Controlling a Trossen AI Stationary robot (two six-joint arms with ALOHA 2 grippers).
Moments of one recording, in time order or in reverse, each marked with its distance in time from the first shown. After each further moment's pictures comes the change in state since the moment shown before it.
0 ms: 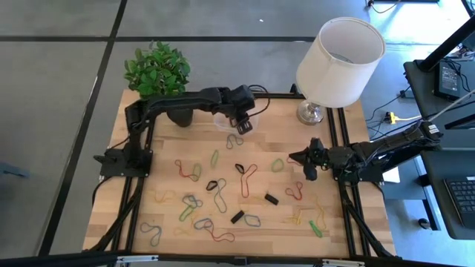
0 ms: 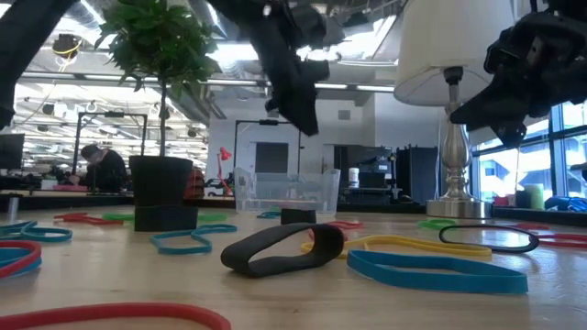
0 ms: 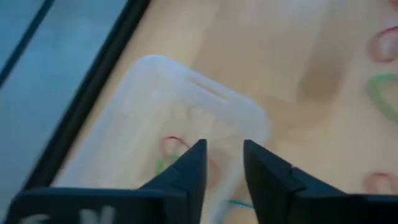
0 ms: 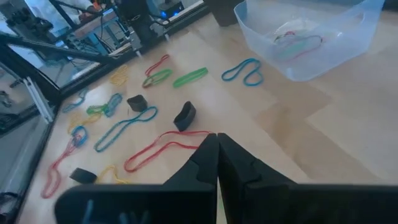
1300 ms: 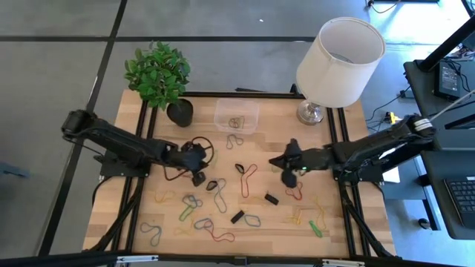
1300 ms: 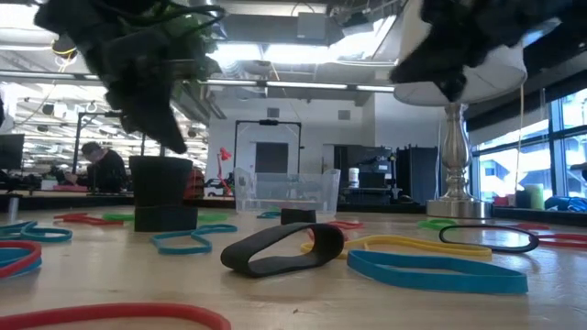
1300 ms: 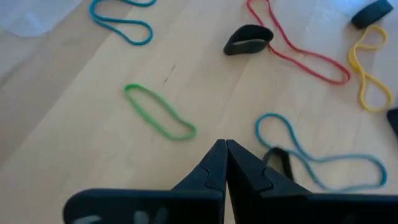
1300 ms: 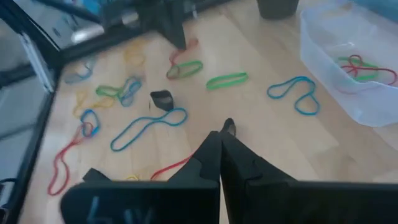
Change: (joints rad) left arm -0.525 -0.719 -1.067 0.417 -0.172 -0.555; right arm 0.003 0.591 0.474 -0.036 -0.071 -0.128
